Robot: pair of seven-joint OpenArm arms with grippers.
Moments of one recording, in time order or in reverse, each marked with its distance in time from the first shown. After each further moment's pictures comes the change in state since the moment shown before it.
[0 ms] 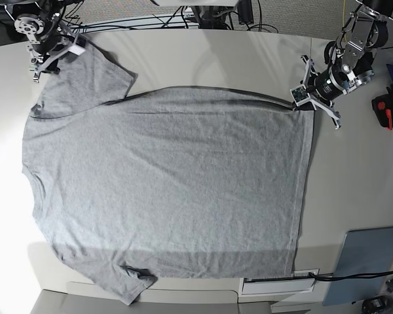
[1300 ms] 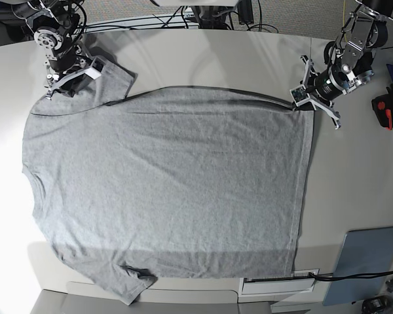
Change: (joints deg) left arm 0.0 0.1 0.0 0.0 0.0 0.0 0.3; right arm 13.7 -5.3 -12.4 -4.8 2.5 -3.4 -4.3
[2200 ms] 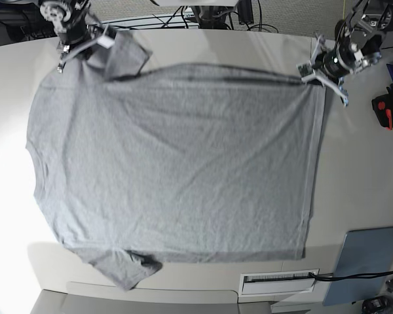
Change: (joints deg) left arm 12.0 -8.7 0.3 11.7 -5.1 1.5 12.8; right arm -14.0 3.8 -1.6 15.7 -2.1 -2.5 -10.1
